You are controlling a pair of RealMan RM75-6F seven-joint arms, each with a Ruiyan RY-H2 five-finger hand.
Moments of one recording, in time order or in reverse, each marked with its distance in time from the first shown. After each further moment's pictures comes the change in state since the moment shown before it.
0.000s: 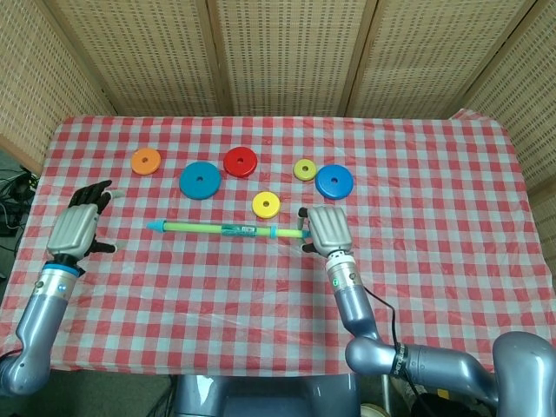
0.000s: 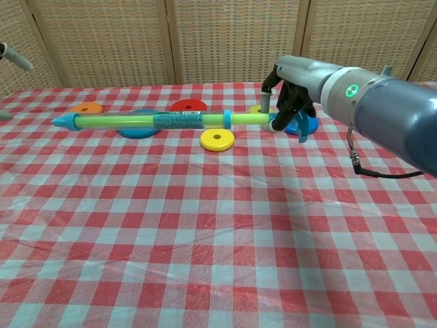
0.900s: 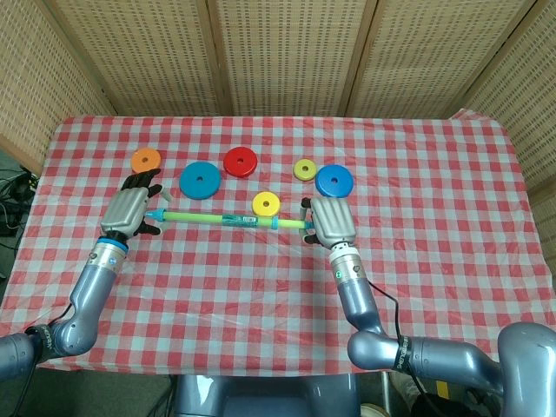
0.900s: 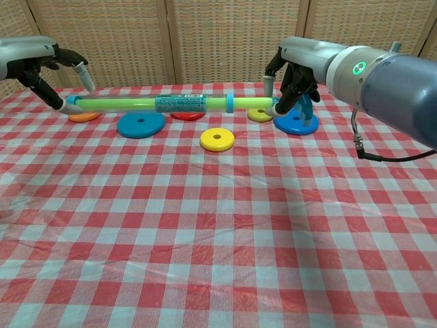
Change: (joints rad) left arm -0.223 -0.146 0.007 0.105 -0.179 -0.047 0.062; right arm 0.053 0.068 -0.027 -0.042 0.047 0.044 0.045
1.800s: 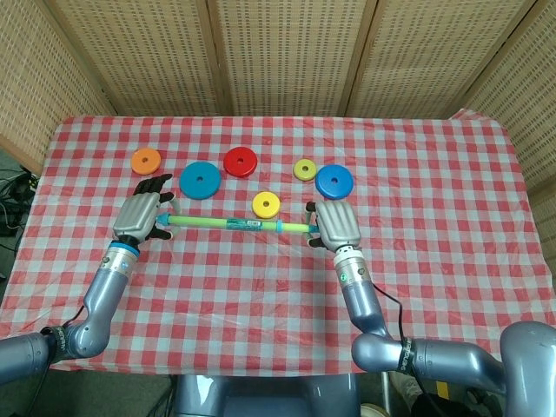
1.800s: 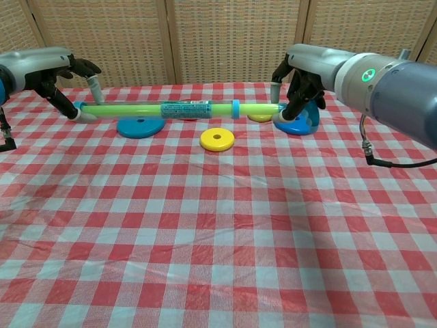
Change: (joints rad) left arm -0.030 -0.054 0.035 0.020 -0.004 0.031 -0.016; right arm 0.003 0.021 -0.044 -0.003 0.014 0.011 0.040
